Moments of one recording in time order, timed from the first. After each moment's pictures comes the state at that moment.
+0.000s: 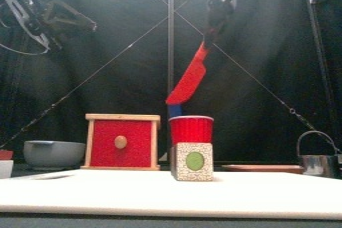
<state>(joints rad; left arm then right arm) 0.02 -0.79 1.21 -0.09 -0.39 0.00 -0.21 -0.28 0.10 -0.15 1.09 -0.03</state>
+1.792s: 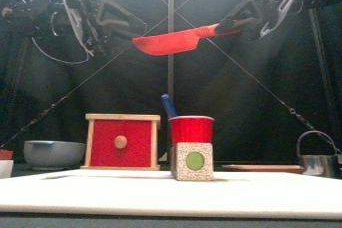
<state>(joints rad) 0.02 -0.30 0.98 -0.01 -0.66 0.01 -0.05 -0.55 0.86 -0.14 -0.03 0.11</state>
